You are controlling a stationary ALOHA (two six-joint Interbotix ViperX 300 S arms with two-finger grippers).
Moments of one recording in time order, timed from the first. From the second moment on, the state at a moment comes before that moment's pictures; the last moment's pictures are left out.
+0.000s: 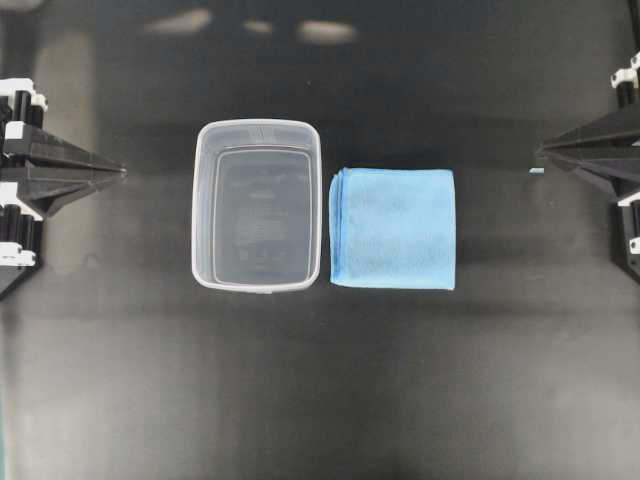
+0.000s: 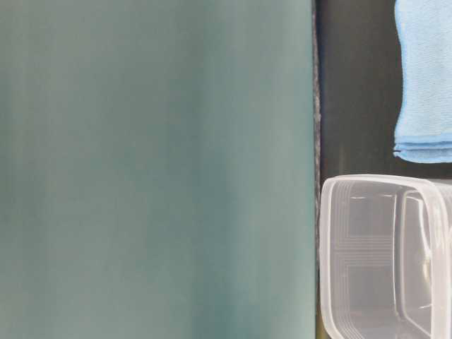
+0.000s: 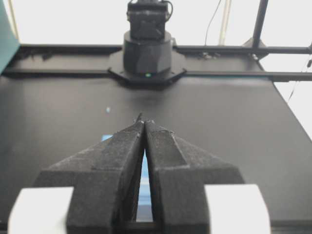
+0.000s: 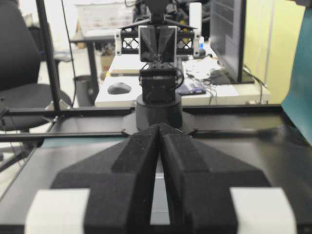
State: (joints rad) left arm 0.00 -0.97 1.18 0.00 -0.29 0.00; right arm 0.00 -0.97 1.18 0.00 -0.29 0.00
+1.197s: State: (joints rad) left arm 0.01 0.19 0.12 0.04 0.56 0.02; right arm -0.01 -1.15 1.20 0.01 -0.08 0.05
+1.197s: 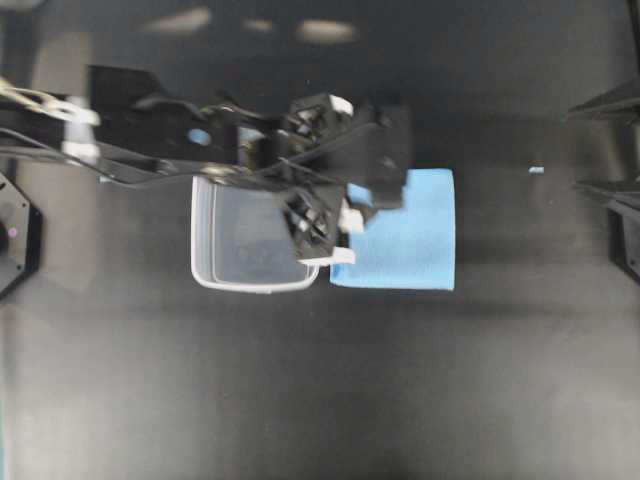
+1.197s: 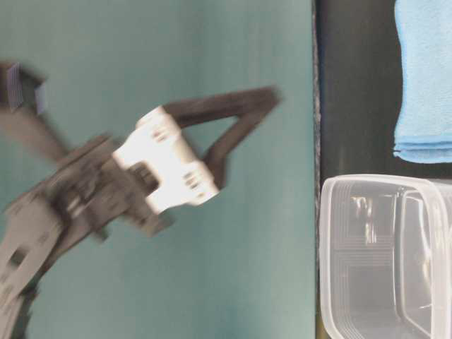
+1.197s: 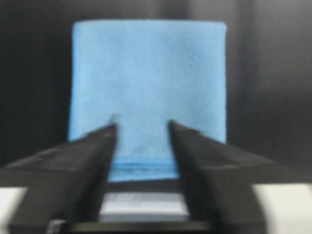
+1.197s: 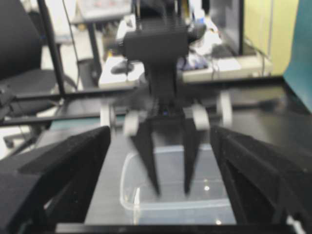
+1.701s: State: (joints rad) left arm 0.00 0.53 -0.06 0.04 0.62 0.03; right arm -0.01 -1.23 1.20 0.01 -0.08 0.04
